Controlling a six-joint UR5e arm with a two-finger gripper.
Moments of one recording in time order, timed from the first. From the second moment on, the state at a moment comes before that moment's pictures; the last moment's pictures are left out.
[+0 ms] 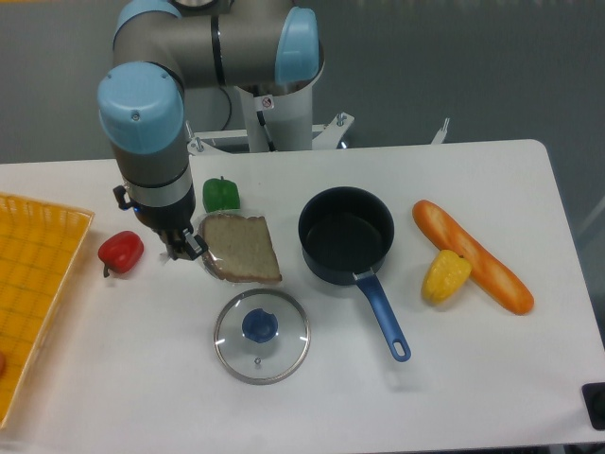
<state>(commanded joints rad) 2.15 -1.84 -1.43 -1.41 1.47 0.88</state>
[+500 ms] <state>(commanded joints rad) 2.15 -1.82 -1.44 -1.41 1.46 0.88</state>
